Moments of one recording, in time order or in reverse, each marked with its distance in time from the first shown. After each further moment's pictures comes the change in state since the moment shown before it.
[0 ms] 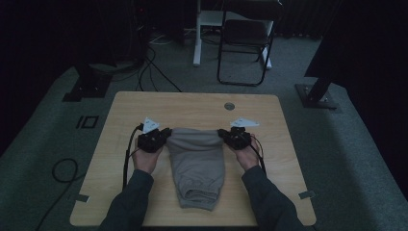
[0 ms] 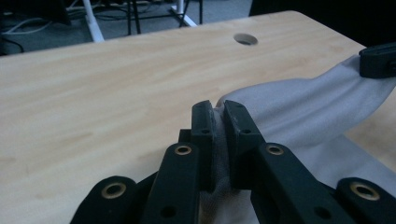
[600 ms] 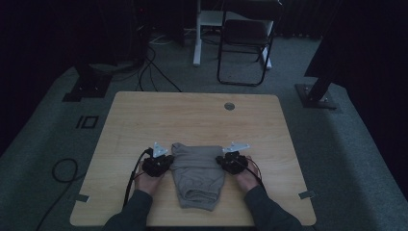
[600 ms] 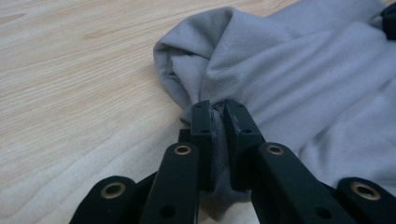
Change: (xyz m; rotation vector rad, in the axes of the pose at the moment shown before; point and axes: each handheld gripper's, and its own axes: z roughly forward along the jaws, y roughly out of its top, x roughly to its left) left arm -0.022 -0.067 0.014 0.214 -0.002 0.061; right arm 0.027 -0.068 0.008 0.210 0.029 -0.078
